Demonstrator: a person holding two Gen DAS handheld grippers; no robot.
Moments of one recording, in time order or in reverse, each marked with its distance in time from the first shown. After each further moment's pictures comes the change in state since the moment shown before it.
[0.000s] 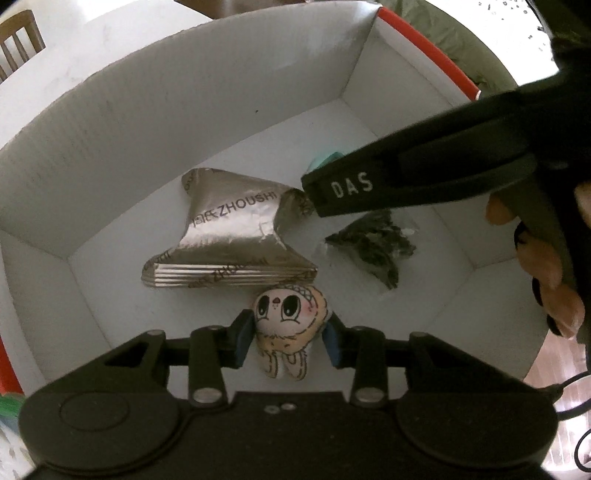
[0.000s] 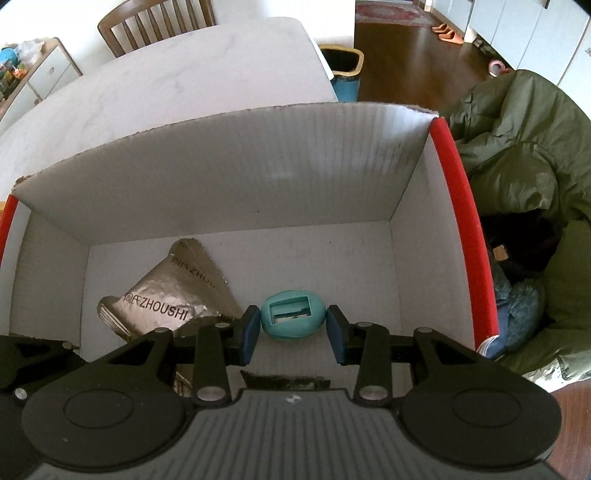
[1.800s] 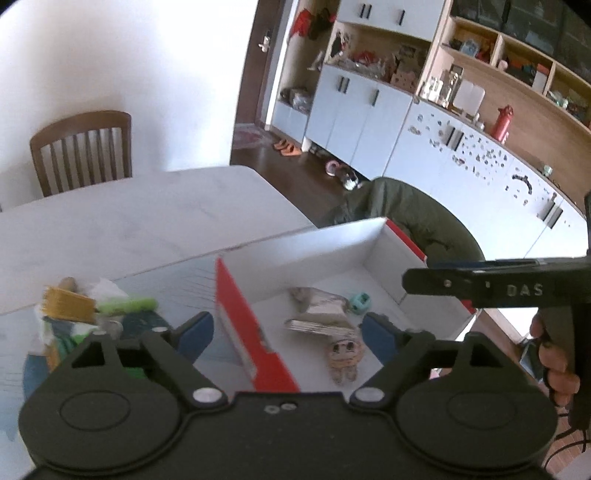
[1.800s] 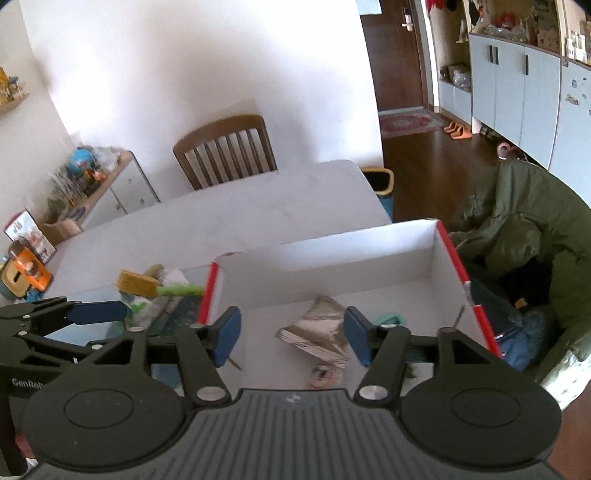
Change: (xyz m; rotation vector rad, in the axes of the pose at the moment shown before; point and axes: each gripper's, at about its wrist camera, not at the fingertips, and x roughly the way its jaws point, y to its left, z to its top) left arm -0.200 0.077 -0.126 -0.123 -0.603 0.008; right arm -0.174 0.065 -0.084 0.061 -0.454 0.161
